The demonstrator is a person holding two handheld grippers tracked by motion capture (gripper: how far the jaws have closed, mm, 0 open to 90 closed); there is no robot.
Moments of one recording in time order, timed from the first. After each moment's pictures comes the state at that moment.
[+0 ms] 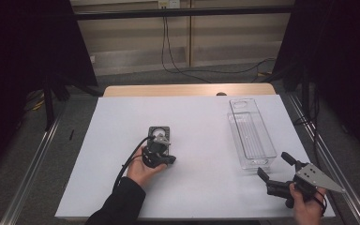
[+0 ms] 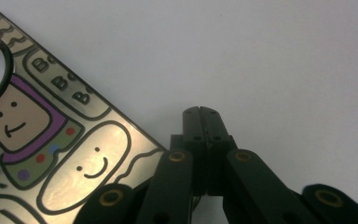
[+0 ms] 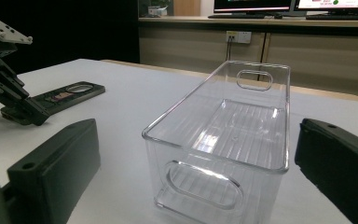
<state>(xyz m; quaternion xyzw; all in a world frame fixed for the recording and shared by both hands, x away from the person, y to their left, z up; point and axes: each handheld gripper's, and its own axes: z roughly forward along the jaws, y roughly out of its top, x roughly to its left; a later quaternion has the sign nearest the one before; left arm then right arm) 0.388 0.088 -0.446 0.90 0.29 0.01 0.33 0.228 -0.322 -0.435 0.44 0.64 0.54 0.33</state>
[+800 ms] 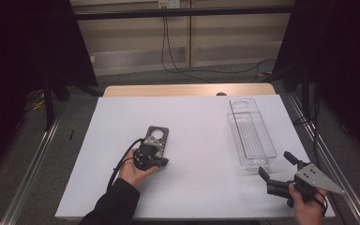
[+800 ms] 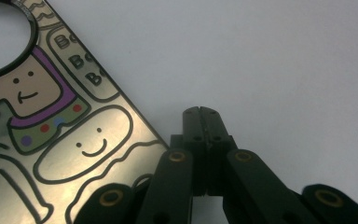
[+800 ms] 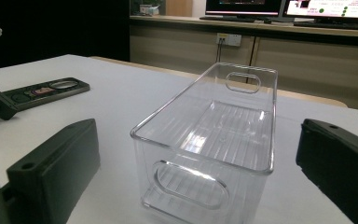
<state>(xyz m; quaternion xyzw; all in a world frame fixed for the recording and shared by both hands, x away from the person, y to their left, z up) 0.382 0.112 -0.445 0.90 0.30 0.00 0.33 0.227 -0.322 -0.434 0.43 0.64 0.52 0.36</state>
